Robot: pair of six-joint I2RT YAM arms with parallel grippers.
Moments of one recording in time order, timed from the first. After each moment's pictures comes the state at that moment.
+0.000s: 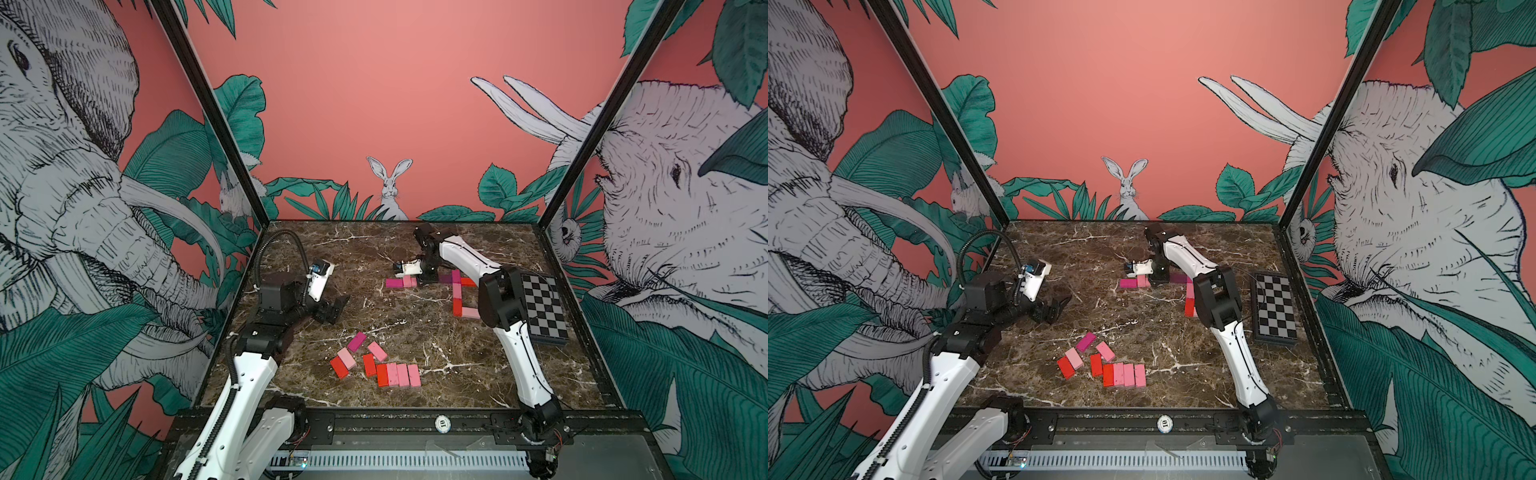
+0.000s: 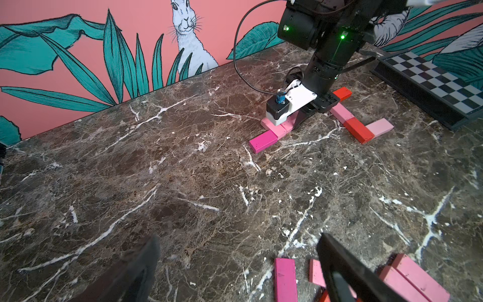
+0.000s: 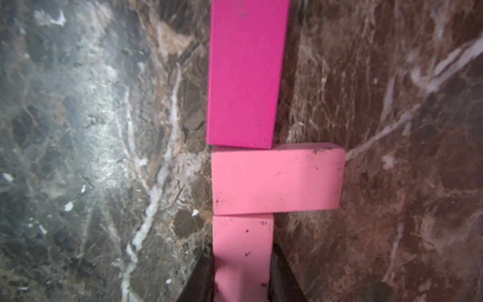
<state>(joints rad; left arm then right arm) -0.16 0.82 0.76 -0.47 0.38 0.25 0.50 2.47 2.20 -1.11 -0.18 -1.18</state>
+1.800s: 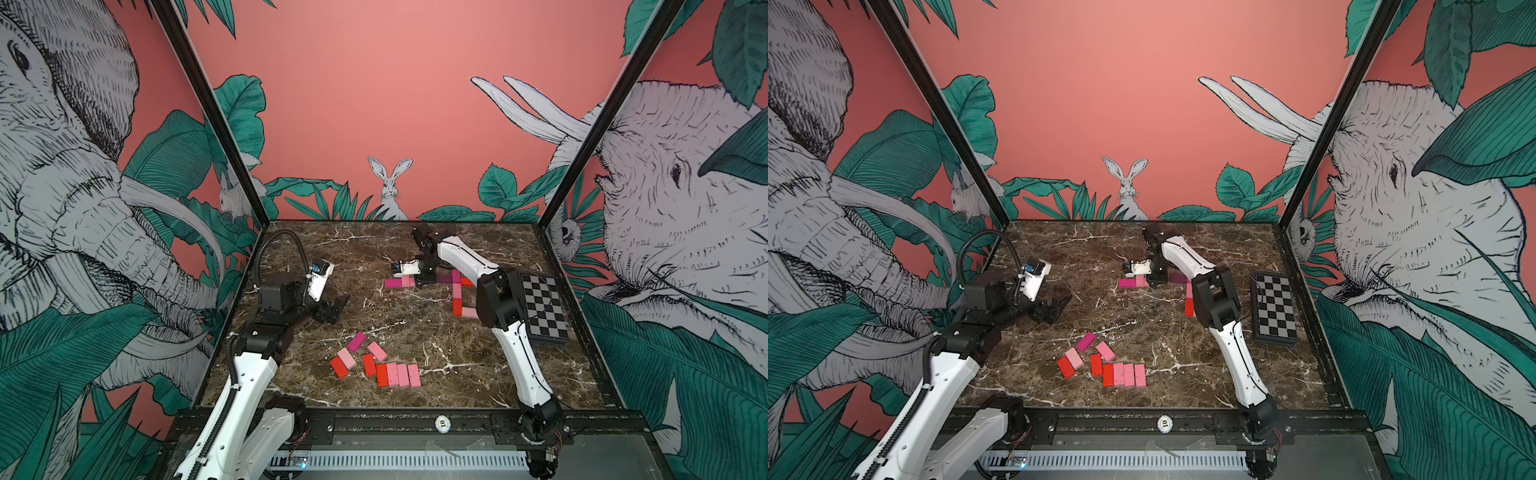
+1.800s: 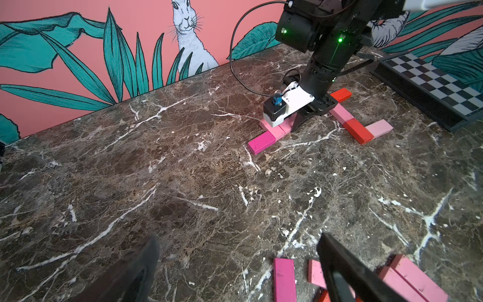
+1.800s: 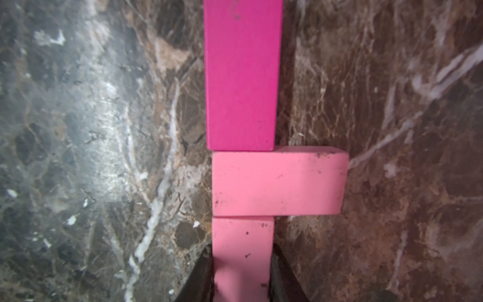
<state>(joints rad) -0.16 0.82 0.76 -0.47 0.38 0.24 0.51 2.49 2.22 -1.12 -0.18 -1.15</state>
